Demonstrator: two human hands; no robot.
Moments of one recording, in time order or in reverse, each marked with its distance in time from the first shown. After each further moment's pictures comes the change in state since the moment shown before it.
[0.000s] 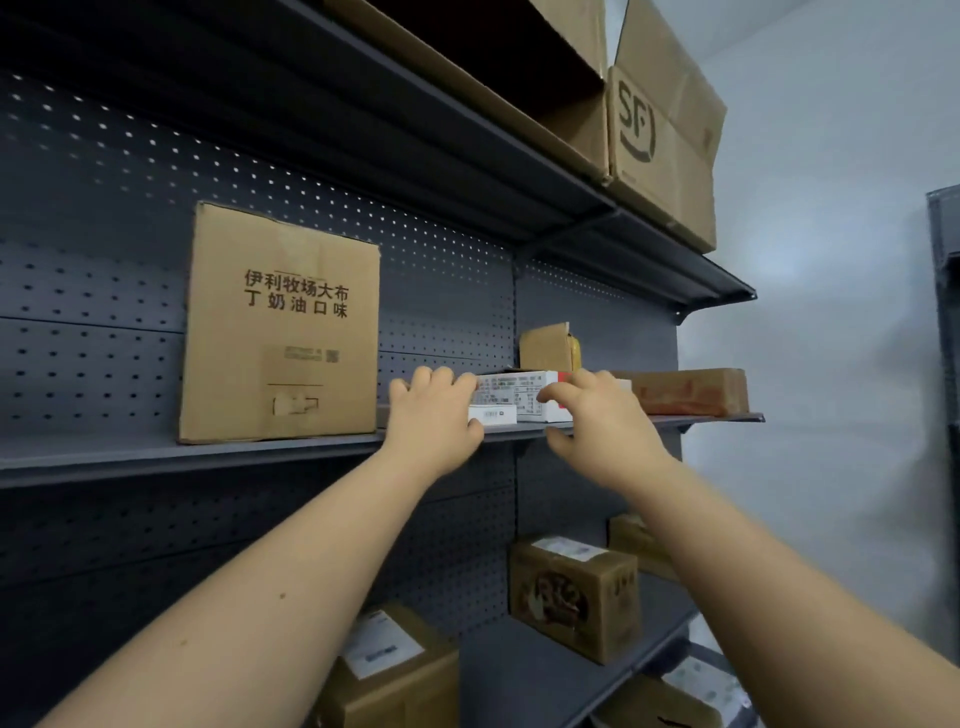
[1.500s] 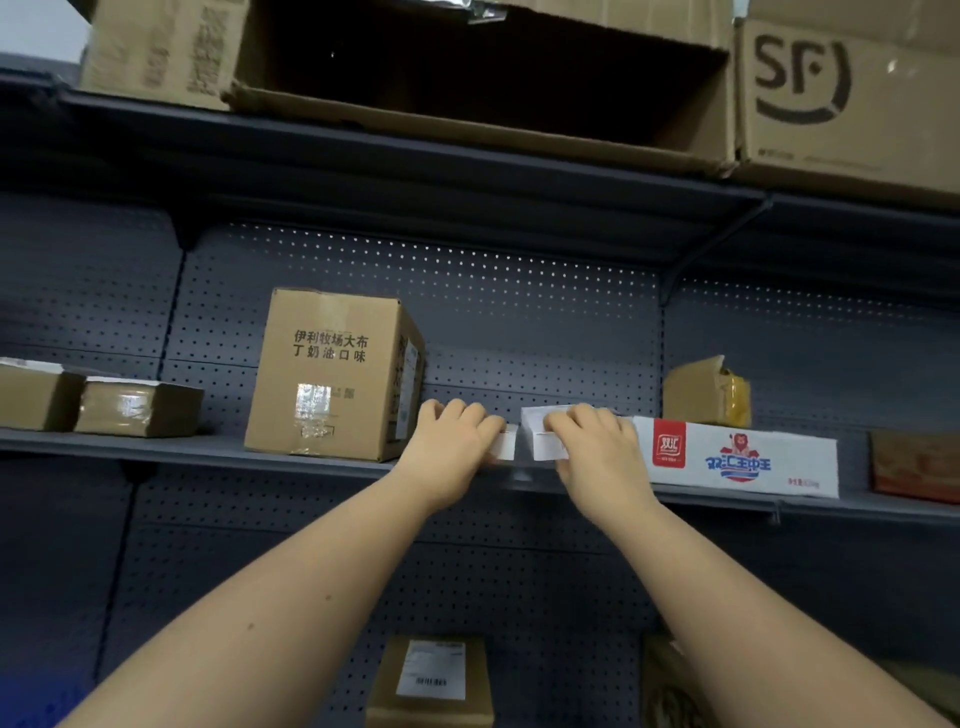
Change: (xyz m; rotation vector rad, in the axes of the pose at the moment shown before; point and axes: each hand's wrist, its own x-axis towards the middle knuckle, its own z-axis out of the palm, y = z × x) left_hand 0.029 0.059 0.012 0.577 -0.041 -0.101; right_hand 0.073 0.091 0.101 0.403 0.223 -0.352
